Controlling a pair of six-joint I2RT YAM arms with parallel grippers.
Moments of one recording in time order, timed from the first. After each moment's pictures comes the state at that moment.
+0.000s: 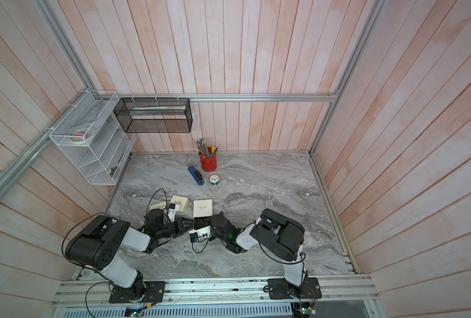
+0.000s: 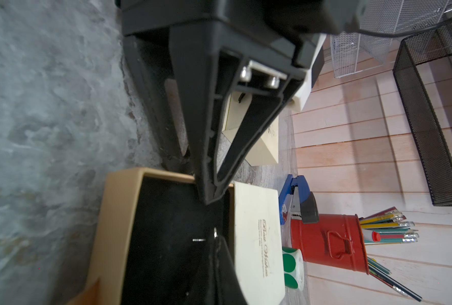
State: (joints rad) left arm -0.26 1.64 0.26 0.80 0.70 -0.88; right arm 1.03 1.92 0.68 0.81 0.05 -1.10
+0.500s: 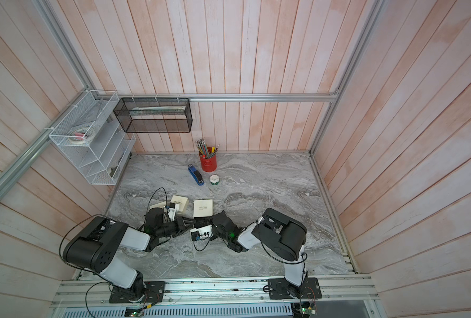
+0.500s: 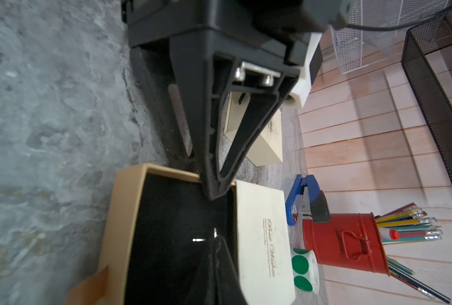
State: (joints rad) left arm -0.26 1.62 0.27 0.74 0.70 -0.88; right arm 1.00 1.89 0.68 0.78 -0.01 -1.04
